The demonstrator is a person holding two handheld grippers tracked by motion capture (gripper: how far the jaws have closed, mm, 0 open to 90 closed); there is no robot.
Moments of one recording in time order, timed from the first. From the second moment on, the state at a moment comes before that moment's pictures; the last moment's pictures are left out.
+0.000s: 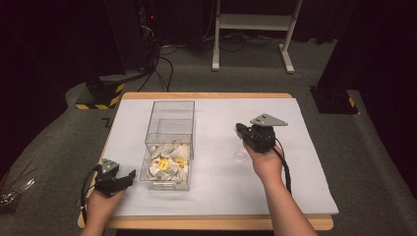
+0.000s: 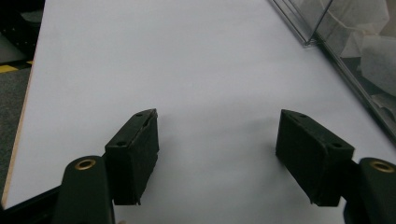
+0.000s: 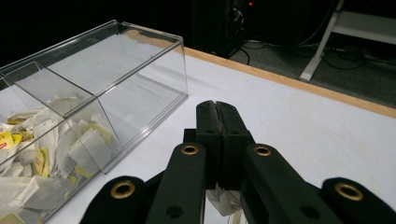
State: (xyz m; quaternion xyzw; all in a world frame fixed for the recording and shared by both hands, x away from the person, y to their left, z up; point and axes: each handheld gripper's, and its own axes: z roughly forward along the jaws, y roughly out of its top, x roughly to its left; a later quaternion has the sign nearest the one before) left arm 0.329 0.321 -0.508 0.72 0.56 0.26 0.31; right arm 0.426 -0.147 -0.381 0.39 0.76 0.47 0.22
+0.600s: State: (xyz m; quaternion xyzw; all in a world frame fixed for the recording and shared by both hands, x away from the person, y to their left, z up) left arm 0.329 0.321 -0.508 0.72 0.56 0.26 0.31; right arm 0.428 -0.154 -0.410 0.41 0.76 0.45 0.21
